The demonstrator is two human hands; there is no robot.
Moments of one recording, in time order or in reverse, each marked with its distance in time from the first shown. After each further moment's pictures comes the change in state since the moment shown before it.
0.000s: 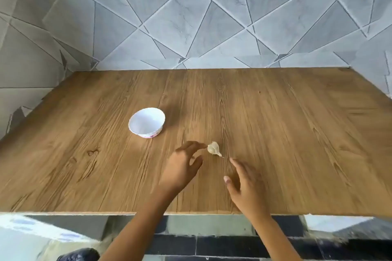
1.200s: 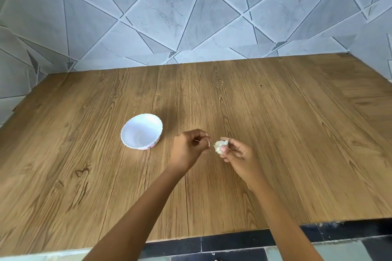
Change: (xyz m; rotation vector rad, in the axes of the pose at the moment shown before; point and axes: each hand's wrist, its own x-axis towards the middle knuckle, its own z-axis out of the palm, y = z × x) left_hand 0.070 -0.022 -0.002 -0.414 -0.030 -0.179; right_hand 0.088 -0.035 0.003 0.856 -0.094 0.381
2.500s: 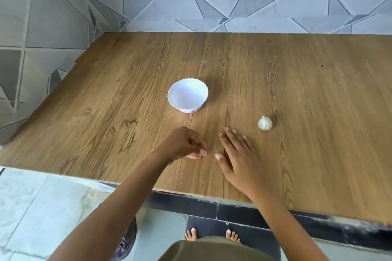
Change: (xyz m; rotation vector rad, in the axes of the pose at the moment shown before) left_hand -0.072 -0.022 -0.100 0.063 -0.290 -0.582; right_hand -0.041 0.045 0.078 -1.125 -0.259 -0.483
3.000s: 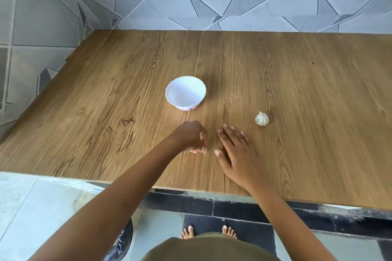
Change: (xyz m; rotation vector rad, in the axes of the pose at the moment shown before) left_hand 0.013 0.024 0.006 0.503 -0.065 0.004; right_hand -0.002 -0.008 -0.007 -0.040 0.015 0.028
